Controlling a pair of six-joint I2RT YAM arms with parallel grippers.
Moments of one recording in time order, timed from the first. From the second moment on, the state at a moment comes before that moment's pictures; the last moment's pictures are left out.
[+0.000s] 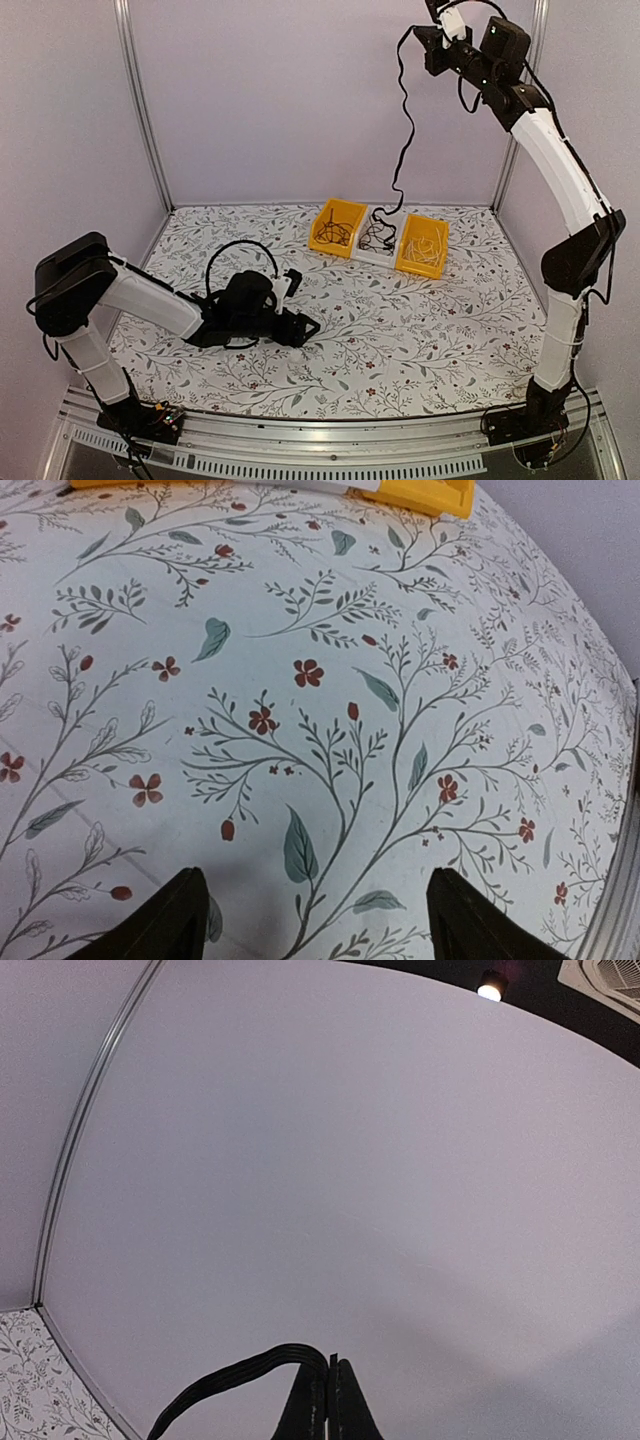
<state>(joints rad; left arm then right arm) -0.91 1.71 0.64 0.44 0.04 -0.44 0.39 1.97 2.48 -0.19 -0.15 -0.43</state>
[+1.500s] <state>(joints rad) -0.93 1.68 0.62 0.39 0.01 -0.45 0.42 2.09 1.77 -0.42 -0.29 -0.57</state>
